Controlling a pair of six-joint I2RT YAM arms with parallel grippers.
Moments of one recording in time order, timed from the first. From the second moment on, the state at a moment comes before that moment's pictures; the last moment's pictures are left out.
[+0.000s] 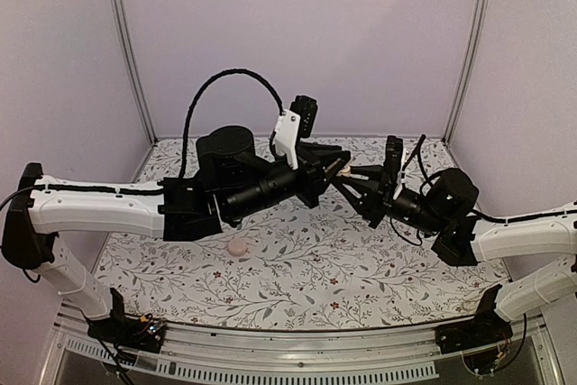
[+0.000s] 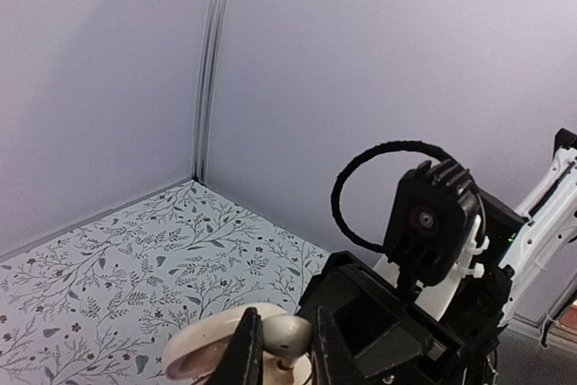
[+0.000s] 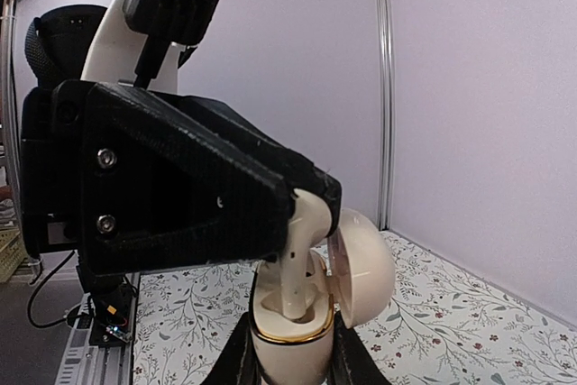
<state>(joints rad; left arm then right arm) -1.22 1.54 1.18 0.39 -0.22 -0.20 0.90 1.27 0.54 0.99 -0.28 0.10</state>
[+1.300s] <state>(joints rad) -1.22 1.57 1.22 0.34 -0.26 -0.24 0.90 1.27 0.55 0.97 -0.23 0.07</state>
